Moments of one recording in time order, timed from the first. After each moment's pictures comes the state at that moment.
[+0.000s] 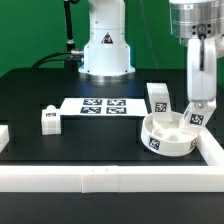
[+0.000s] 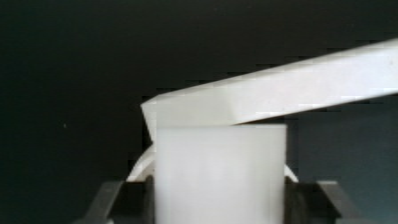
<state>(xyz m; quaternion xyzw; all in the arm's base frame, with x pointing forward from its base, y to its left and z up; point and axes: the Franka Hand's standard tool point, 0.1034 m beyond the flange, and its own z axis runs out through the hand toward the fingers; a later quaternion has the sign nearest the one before) 0.558 0.133 0.087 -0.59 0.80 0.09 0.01</state>
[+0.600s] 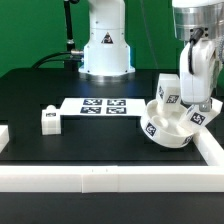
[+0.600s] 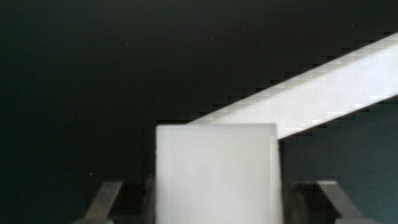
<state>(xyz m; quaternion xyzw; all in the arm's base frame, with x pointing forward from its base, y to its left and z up) 0.556 0.146 0.084 -0.55 0.83 0.11 0.02</state>
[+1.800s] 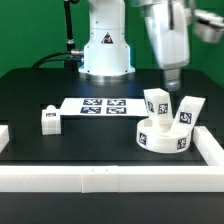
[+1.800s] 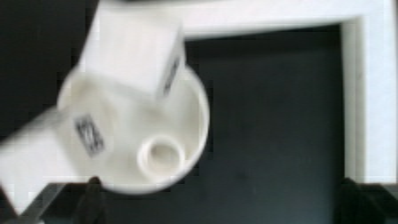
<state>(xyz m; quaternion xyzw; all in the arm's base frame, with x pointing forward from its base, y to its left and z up) 0.572 0.045 0.127 -0.70 0.71 0.06 0.06</state>
